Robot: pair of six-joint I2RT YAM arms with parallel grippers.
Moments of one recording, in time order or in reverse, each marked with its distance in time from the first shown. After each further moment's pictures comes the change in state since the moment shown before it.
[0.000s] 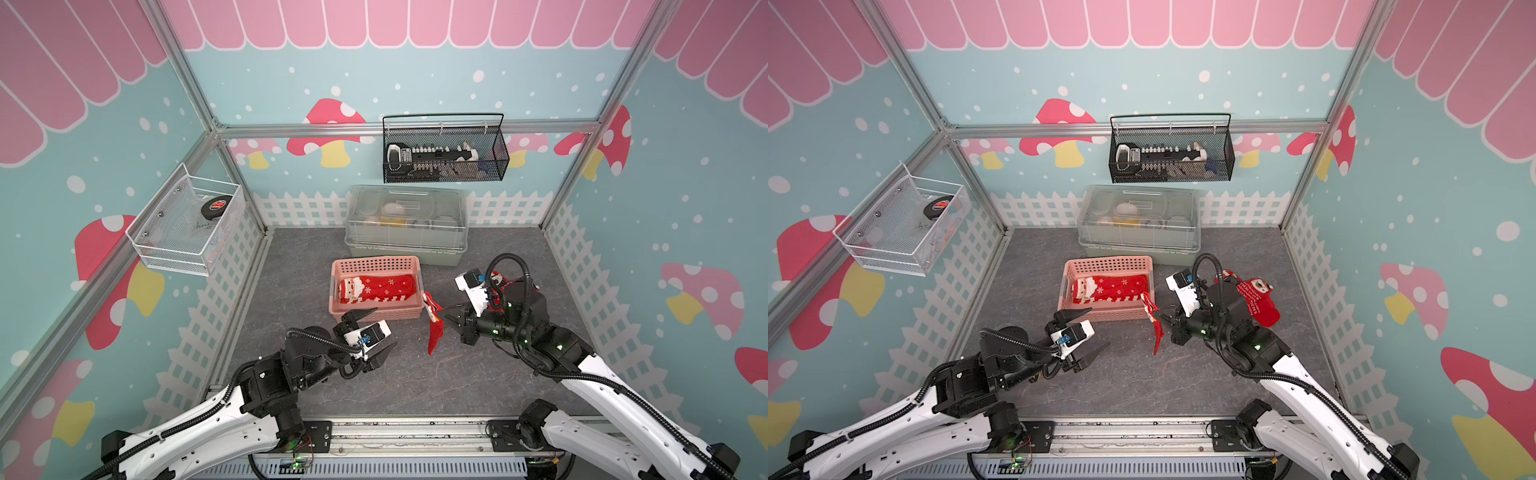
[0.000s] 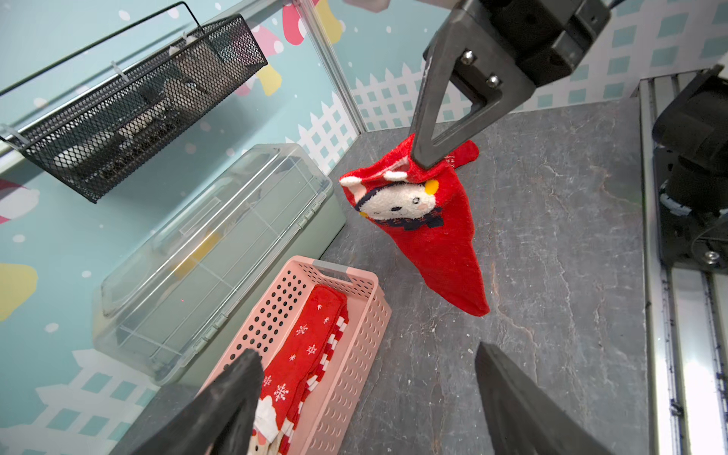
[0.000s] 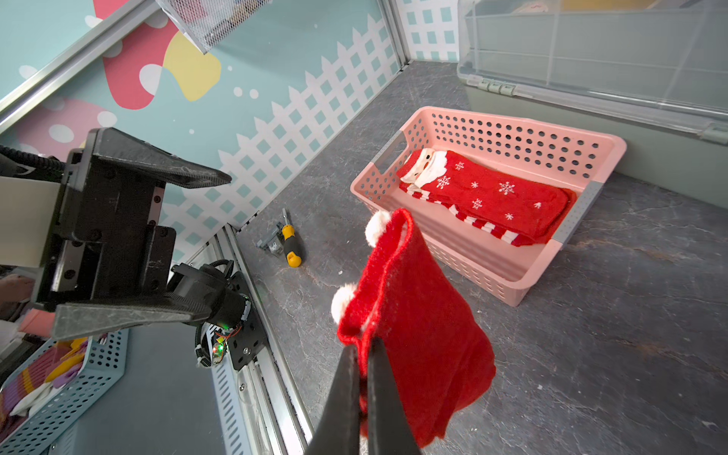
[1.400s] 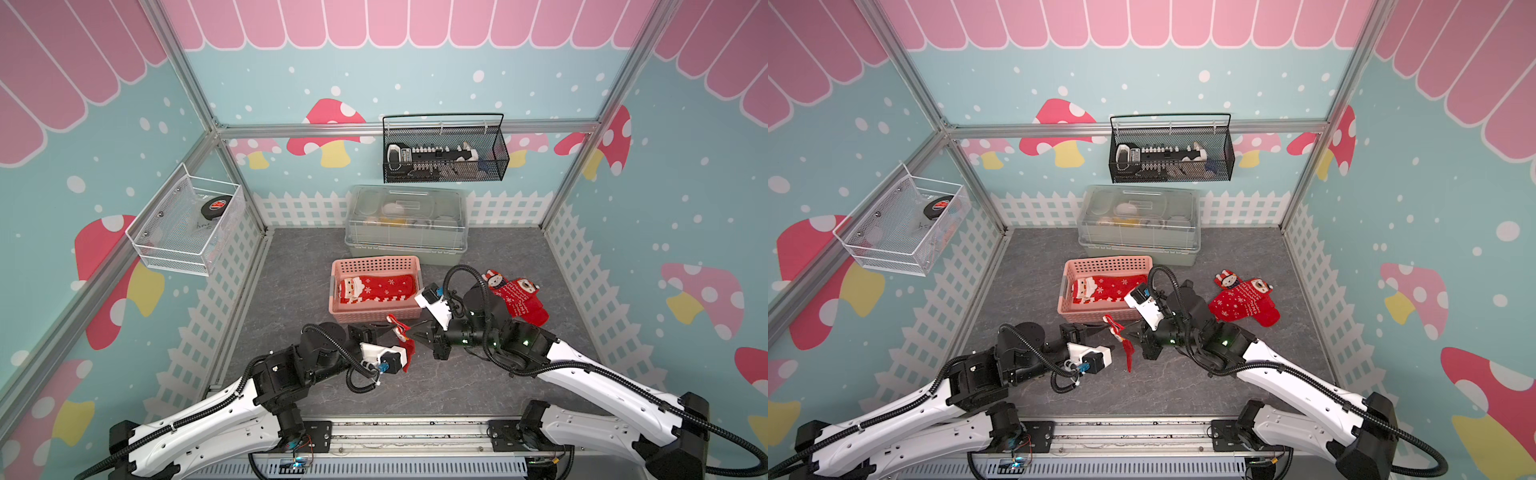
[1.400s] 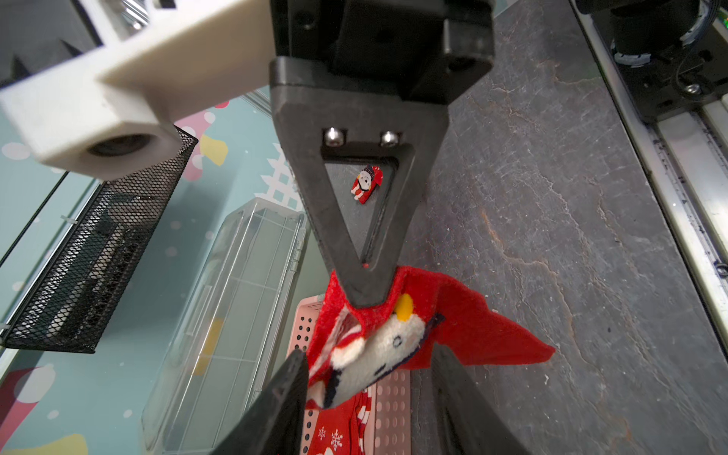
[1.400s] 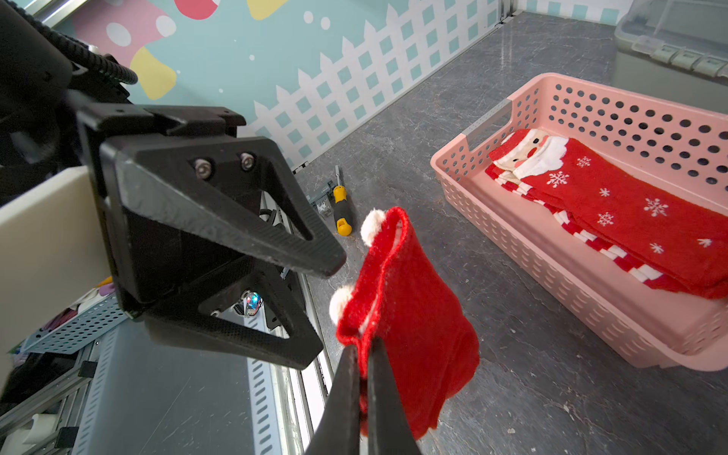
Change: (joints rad) left arm 0.000 0.102 0.038 -0.035 0.124 0.417; right arm 0.243 0.159 0.050 0.079 0.023 -0.047
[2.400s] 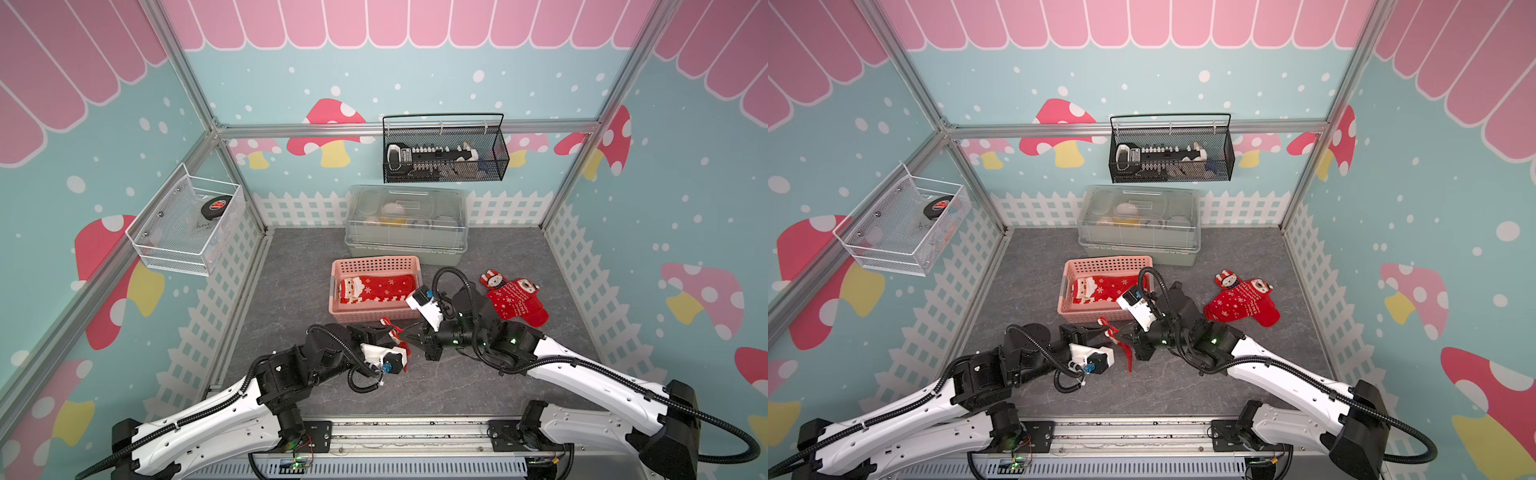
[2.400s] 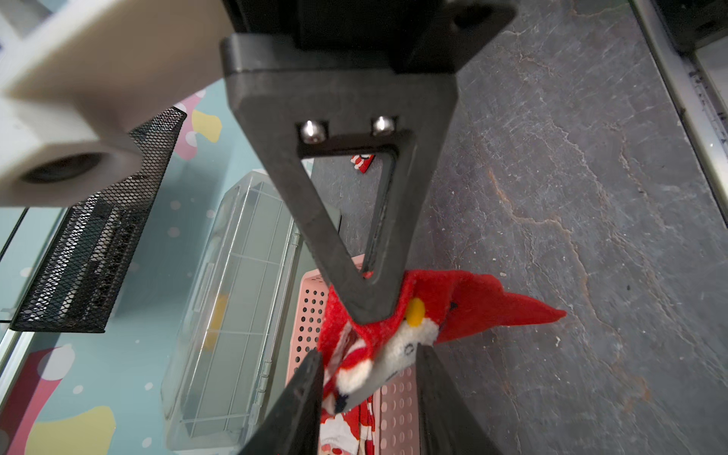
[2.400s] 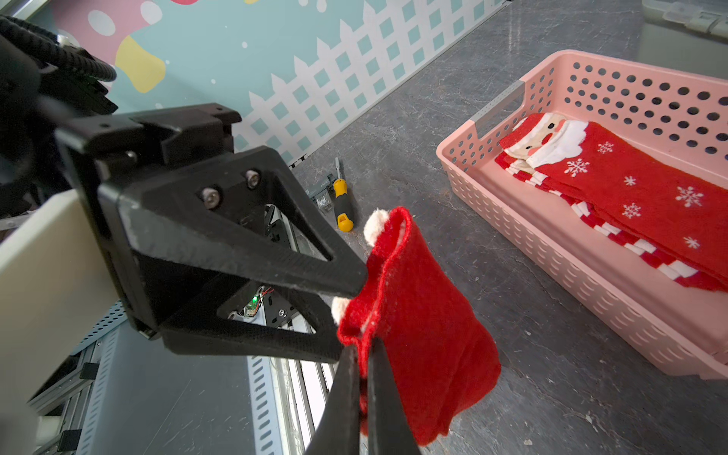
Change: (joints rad) left arm 0.000 0.009 -0.021 -0.034 -0.079 0.048; right arm 0.037 0.066 0.000 0.042 0.020 0.027
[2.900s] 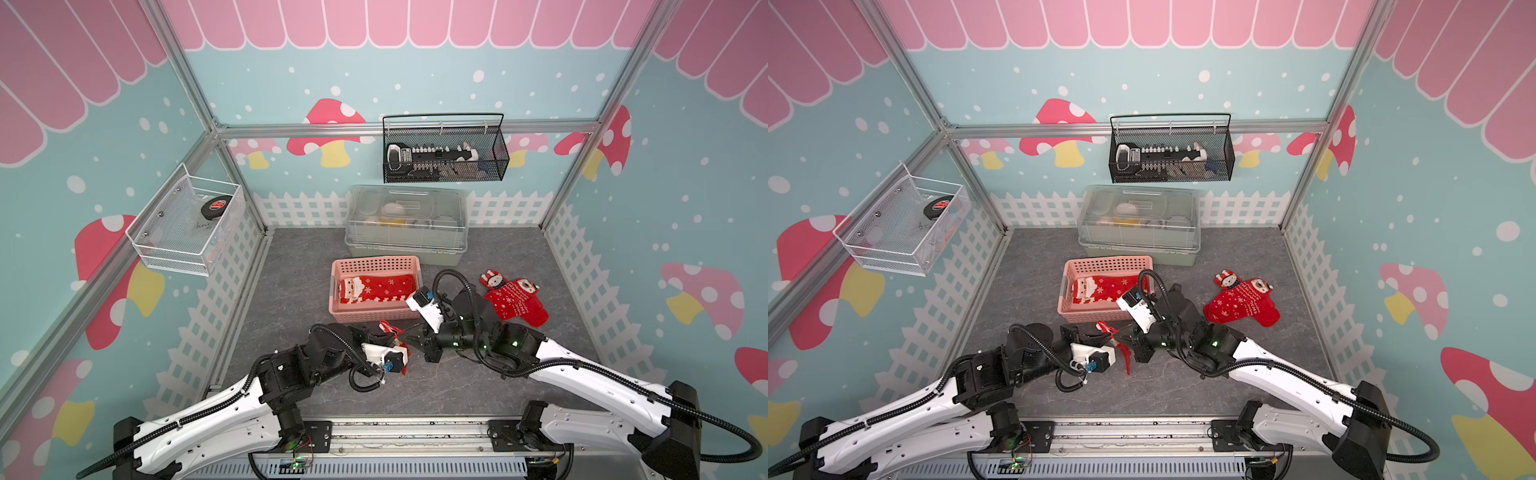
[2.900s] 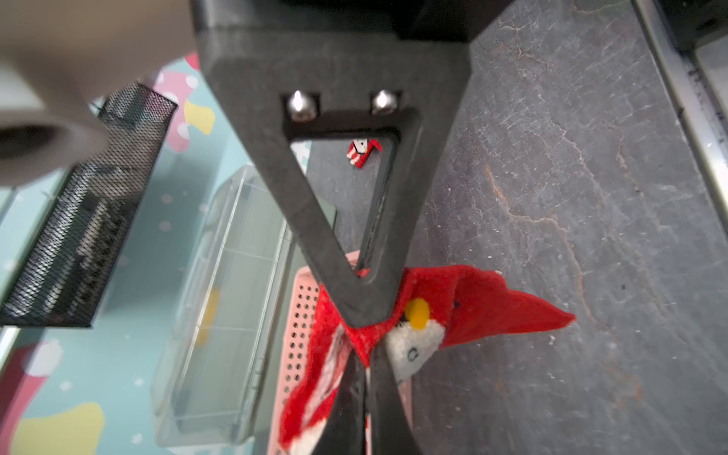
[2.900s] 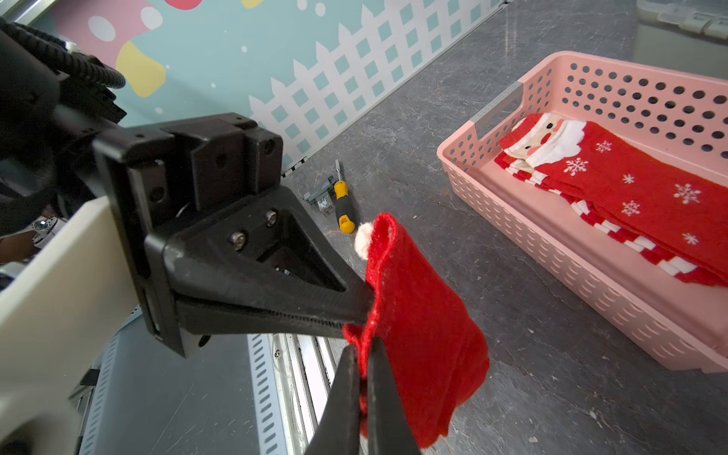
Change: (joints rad) left arm 0.000 0.011 0.000 0.002 0.003 -0.042; right arm 0.023 -0.019 0.000 -0.011 0.044 0.026
